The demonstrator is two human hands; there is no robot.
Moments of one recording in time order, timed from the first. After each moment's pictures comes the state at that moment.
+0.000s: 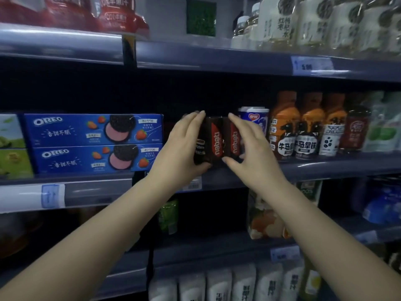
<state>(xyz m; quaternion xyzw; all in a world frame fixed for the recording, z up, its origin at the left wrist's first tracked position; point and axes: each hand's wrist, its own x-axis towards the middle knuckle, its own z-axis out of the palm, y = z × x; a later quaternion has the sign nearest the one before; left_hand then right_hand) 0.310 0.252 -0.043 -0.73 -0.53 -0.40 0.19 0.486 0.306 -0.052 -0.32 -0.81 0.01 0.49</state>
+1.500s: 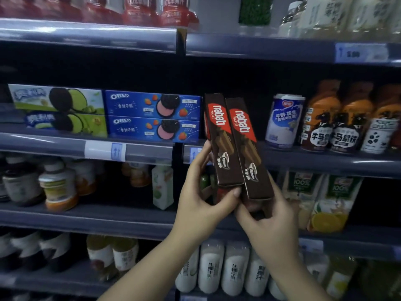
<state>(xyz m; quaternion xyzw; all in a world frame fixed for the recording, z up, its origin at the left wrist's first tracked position) 0.371 0.148 -0.134 -0.56 -0.40 -0.72 -0.11 0.499 0.195 -0.145 -0.22 -0.72 0.31 0.59</state>
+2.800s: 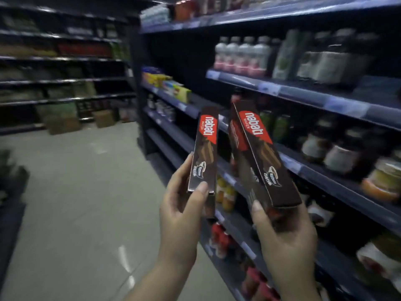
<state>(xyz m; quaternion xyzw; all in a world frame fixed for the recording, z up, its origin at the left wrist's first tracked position) 0.098 -0.412 -0.194 -0.13 -0.53 -0.82 0.15 0.140 -0.278 -0.208 -0.02 -0.69 0.63 0.36</state>
